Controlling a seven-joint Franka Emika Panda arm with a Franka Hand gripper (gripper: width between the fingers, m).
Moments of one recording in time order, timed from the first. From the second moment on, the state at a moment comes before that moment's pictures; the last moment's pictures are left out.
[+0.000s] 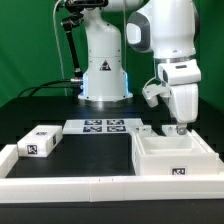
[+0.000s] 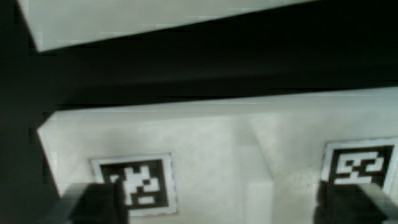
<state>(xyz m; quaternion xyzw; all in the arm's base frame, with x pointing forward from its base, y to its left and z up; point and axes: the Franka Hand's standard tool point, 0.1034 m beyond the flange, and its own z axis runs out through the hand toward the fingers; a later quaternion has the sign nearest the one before) 0.403 0.146 0.017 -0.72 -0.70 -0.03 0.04</state>
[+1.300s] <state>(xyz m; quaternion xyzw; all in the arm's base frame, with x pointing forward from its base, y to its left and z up) 0.414 0.126 0.056 -0.72 -0.70 -0.01 0.02</state>
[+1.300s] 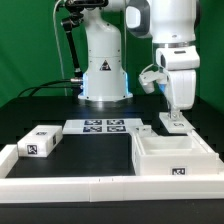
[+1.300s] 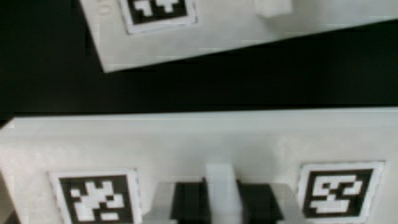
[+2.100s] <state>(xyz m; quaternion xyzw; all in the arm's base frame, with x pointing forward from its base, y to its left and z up) 0.442 0.105 0.064 -0.73 -0.68 -0.02 0.02</state>
